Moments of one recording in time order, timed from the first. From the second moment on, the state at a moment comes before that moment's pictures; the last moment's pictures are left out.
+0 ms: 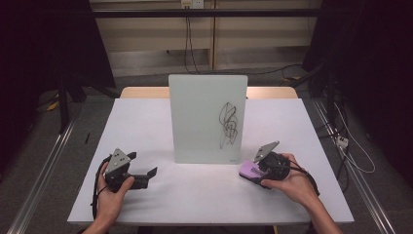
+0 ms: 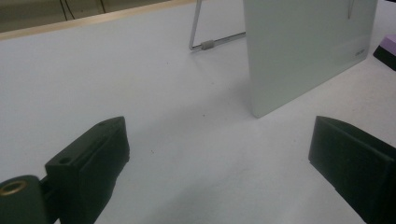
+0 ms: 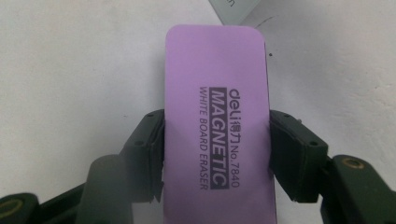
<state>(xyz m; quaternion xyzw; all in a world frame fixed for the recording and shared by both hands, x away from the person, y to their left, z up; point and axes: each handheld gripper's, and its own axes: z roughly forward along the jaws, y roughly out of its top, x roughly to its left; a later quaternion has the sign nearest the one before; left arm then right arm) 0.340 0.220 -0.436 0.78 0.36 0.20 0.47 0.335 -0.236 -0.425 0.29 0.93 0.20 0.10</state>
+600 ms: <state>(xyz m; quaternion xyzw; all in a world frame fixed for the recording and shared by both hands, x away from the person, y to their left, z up) 0.340 0.221 -0.437 0.78 0.36 0.20 0.47 0.335 -0.246 -0.419 0.34 0.90 0.26 0.09</state>
